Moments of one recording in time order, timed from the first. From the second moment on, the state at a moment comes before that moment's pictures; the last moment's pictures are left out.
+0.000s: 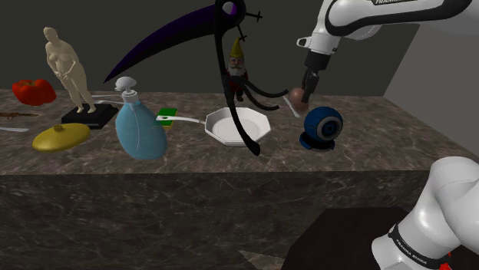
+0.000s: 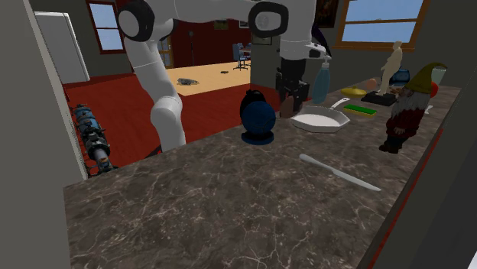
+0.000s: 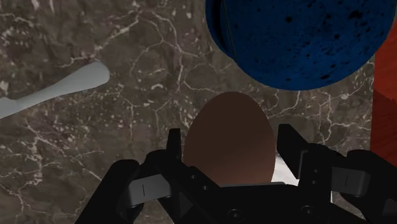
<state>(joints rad) 0.38 -0.24 -0.44 -2.00 0.05 1.79 -0.73</state>
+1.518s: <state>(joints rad) 0.37 -0.20 -0.45 -2.21 0.08 2.05 -0.77</state>
